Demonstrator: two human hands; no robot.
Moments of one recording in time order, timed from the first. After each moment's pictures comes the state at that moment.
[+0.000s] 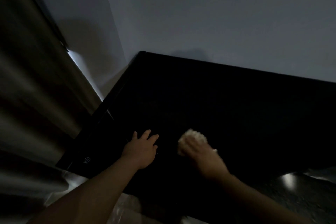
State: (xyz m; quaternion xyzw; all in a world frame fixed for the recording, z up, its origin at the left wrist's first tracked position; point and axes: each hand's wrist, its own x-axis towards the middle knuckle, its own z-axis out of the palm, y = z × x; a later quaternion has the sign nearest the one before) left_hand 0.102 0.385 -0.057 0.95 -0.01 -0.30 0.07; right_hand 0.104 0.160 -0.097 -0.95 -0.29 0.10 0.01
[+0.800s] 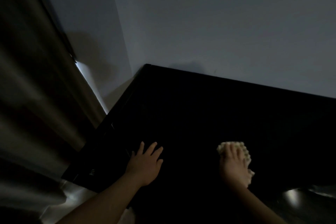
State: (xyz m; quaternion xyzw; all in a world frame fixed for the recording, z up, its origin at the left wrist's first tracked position) left_hand 0.097 0.402 -0.057 0.95 -0.07 -0.29 0.11; right_hand 0.104 0.137 -0.079 -0.98 0.10 0.07 0.14
